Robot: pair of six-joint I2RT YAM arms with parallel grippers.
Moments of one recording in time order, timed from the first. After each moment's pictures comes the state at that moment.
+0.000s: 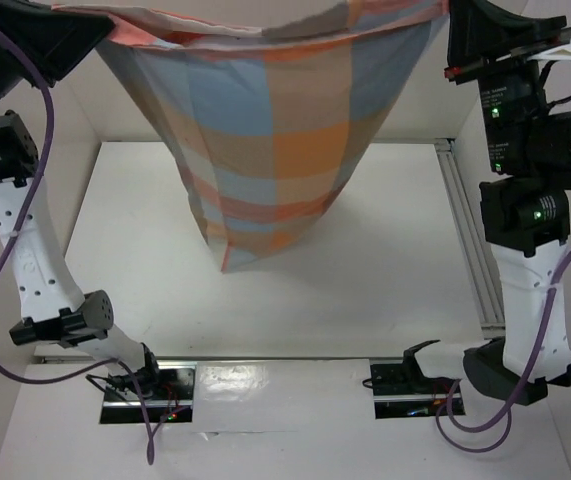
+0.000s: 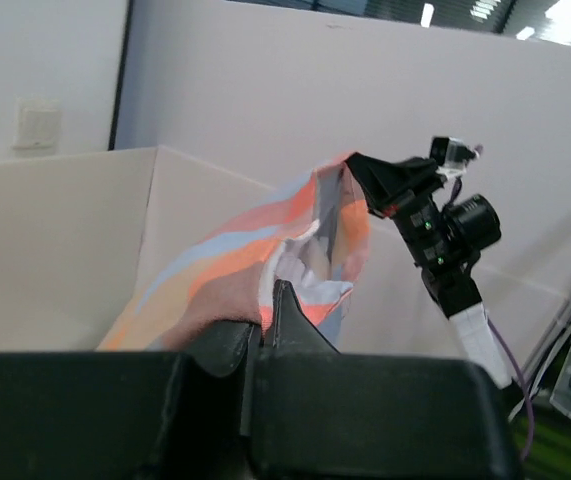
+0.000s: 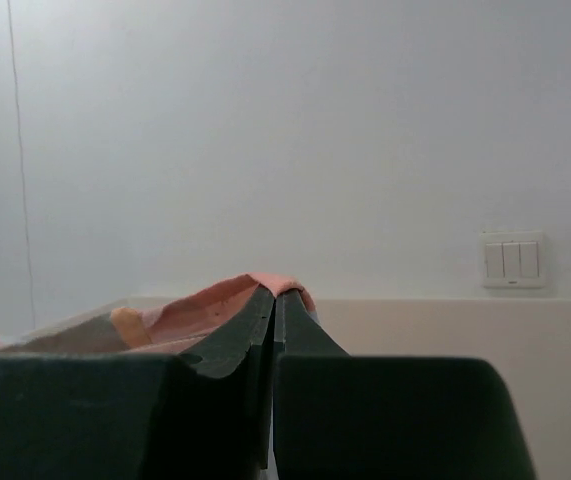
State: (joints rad) left arm 0.32 1.62 2.37 0.52 1.05 -1.55; right arm 0.32 1.31 2.09 -0.02 -0.01 0.22
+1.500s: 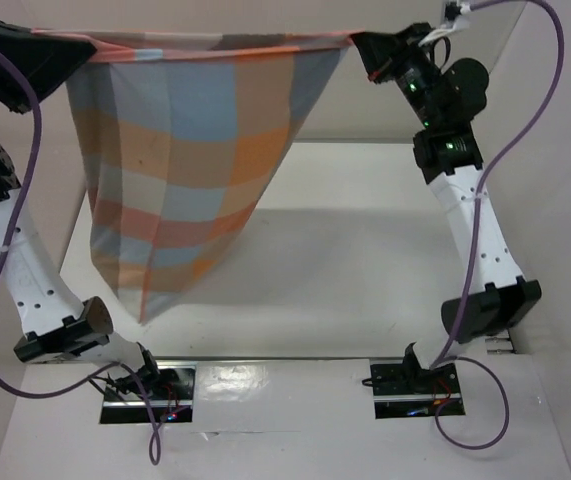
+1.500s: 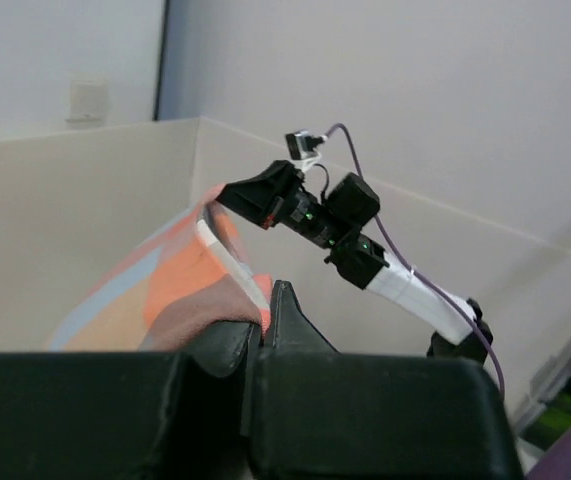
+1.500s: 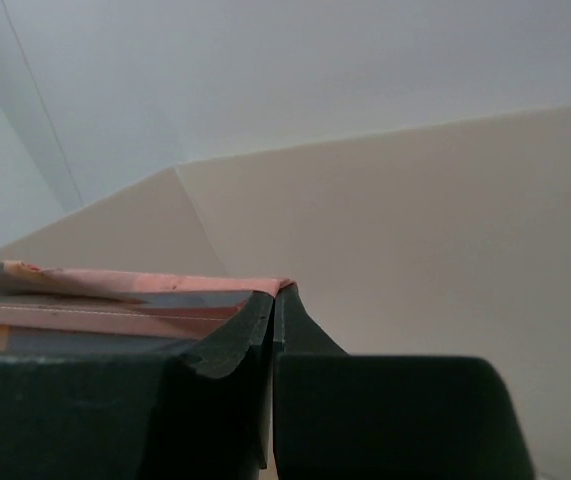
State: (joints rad) left arm 0.53 1.56 2.36 0.67 1.14 -1.71; right arm 0.22 1.64 1.99 0.17 -0.30 0.51
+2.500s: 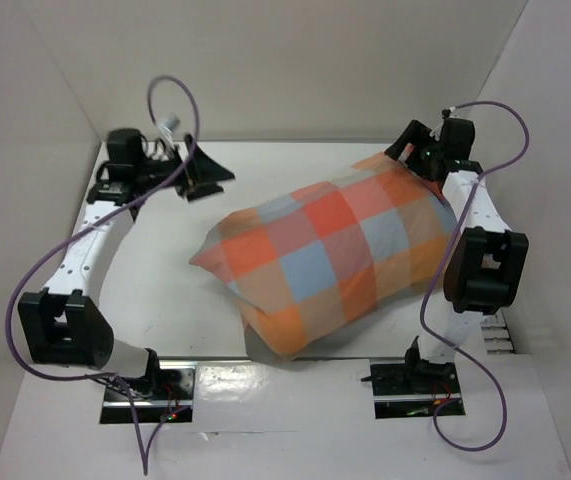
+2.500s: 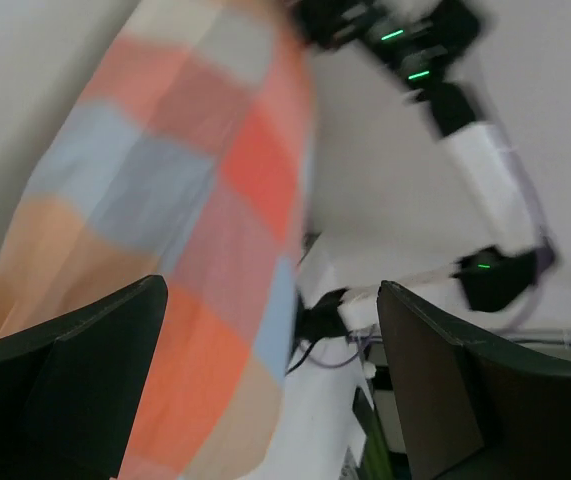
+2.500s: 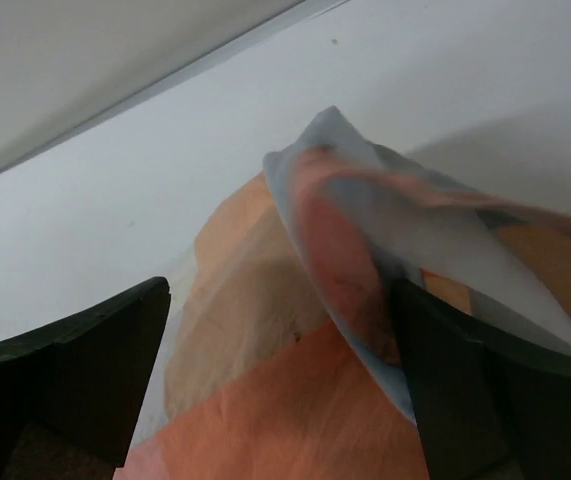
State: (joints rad) left arm -0.01 1.41 1.35 -0.22 1.02 -0.81; right arm -0.16 1.75 1.44 -0.21 -0.31 0.46
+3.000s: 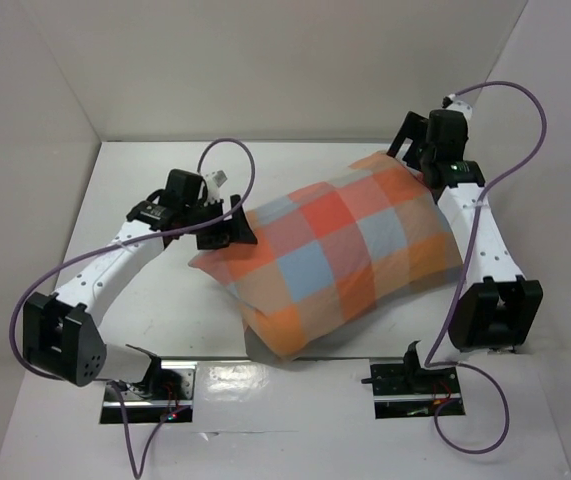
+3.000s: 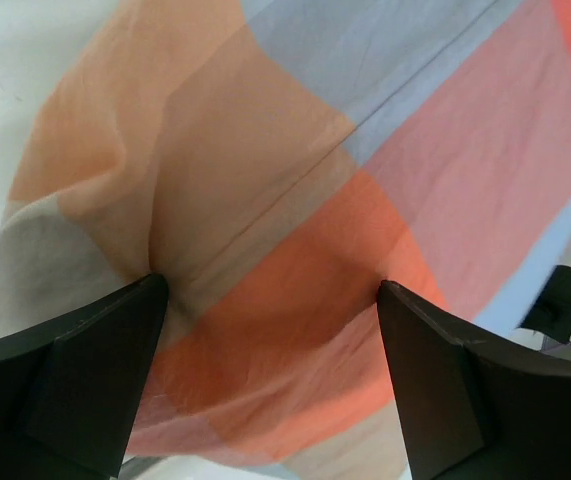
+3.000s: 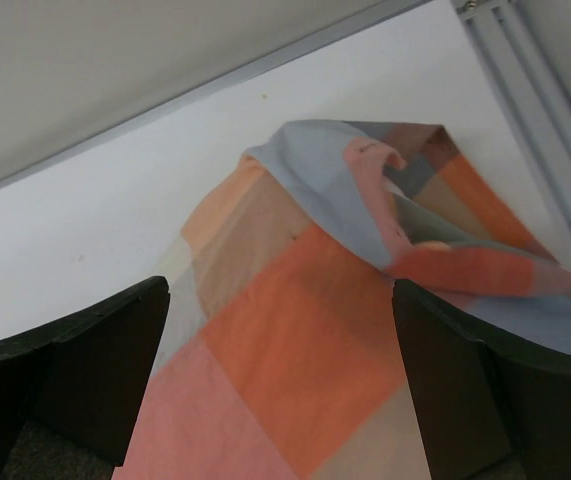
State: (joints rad) left arm -0.34 1.36 1.15 -0.64 0.42 -0.50; right arm 0.02 1.51 1.48 -0.43 0.17 0.38
